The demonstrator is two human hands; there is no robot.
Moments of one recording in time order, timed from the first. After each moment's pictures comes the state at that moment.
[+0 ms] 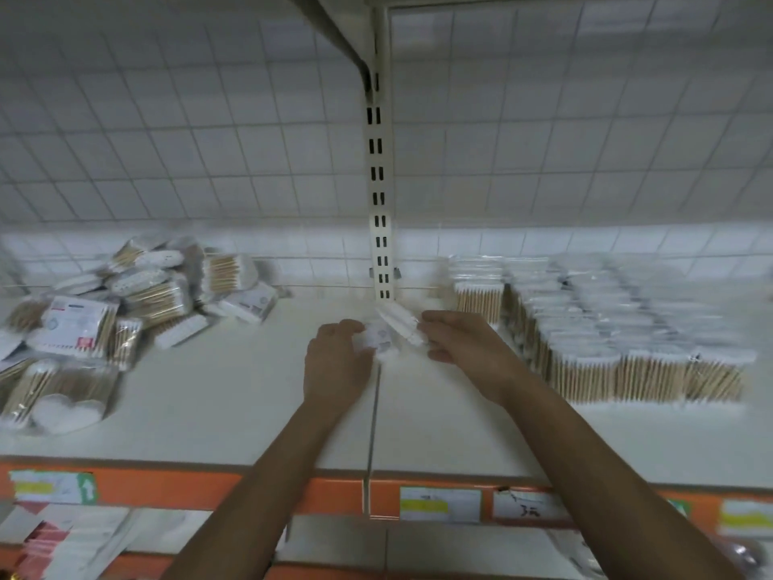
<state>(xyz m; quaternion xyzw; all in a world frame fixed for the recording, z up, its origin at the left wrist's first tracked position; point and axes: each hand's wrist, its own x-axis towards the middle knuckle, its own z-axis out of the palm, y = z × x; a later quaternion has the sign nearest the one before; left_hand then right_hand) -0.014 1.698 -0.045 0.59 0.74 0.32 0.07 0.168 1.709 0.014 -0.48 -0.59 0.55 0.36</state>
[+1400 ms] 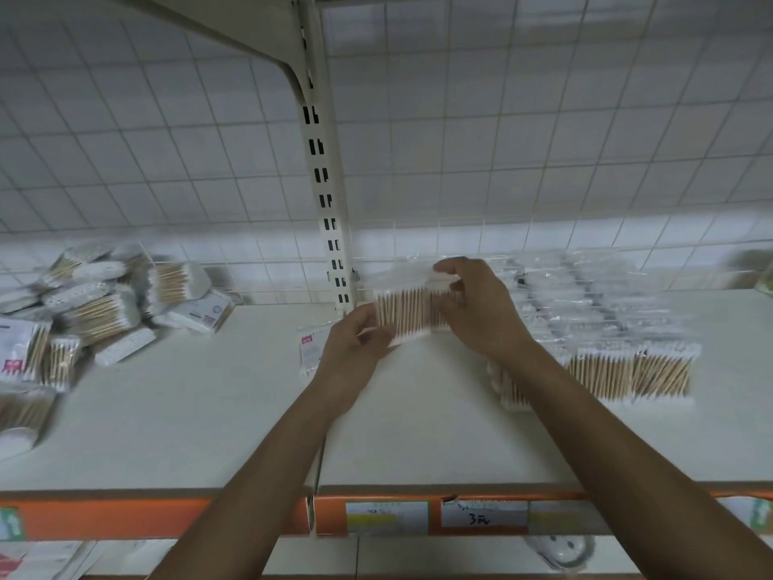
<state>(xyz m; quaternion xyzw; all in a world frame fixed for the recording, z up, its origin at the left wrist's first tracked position) 0.063 1.712 -0.016 0.51 0.51 0.54 0.43 0.230 1.751 0.031 -0.52 -0.75 0.20 0.36</state>
